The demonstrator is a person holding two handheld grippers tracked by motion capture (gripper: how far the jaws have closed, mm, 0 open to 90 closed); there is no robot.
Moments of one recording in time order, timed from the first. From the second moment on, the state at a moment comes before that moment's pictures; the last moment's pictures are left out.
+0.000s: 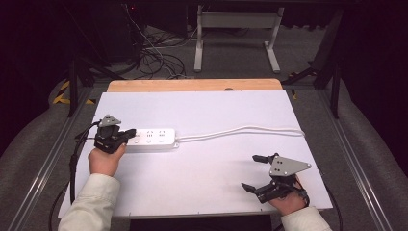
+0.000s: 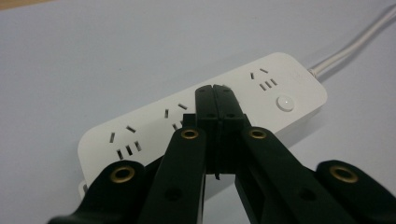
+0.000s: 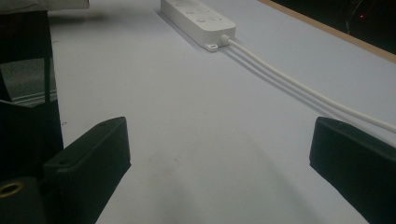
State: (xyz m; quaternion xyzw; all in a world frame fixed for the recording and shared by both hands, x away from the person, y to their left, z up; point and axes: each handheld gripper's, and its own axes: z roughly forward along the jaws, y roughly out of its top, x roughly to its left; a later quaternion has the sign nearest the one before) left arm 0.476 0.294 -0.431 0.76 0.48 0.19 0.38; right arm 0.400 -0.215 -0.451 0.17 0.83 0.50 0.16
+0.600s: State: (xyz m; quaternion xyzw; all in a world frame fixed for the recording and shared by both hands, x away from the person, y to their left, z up) left arm 0.488 0.269 -0.437 0.78 0.46 0.18 0.39; right arm 0.401 -0.213 -0.452 0.17 0.83 0.50 0.15
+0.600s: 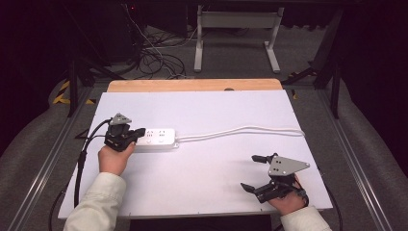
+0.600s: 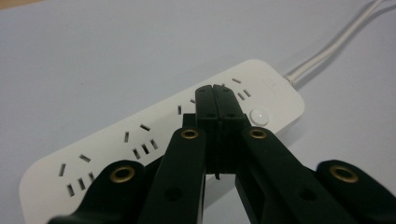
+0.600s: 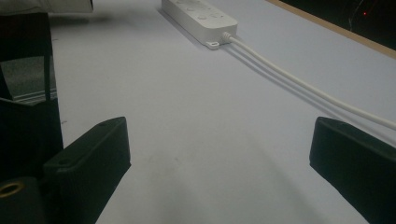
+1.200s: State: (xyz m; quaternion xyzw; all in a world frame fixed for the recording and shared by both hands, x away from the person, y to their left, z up) left arm 0.492 0.259 -0.457 0.79 0.45 0.16 0.37; right arm 0.400 -0.214 -0.451 0.17 0.83 0.50 0.15
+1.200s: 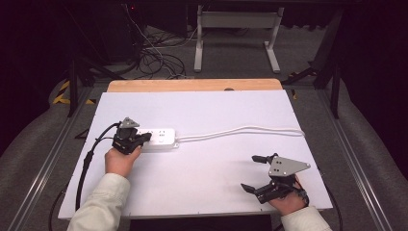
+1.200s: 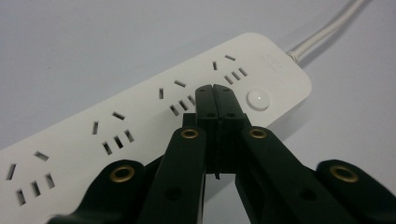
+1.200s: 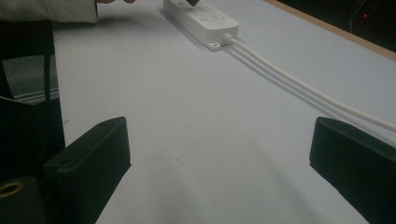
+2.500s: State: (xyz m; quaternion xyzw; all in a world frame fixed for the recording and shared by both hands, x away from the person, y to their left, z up) left arm 0.488 0.251 -0.466 0.79 0.45 0.19 0.36; right arm 0.399 -0.213 -0.451 0.16 0.83 0.50 0.16
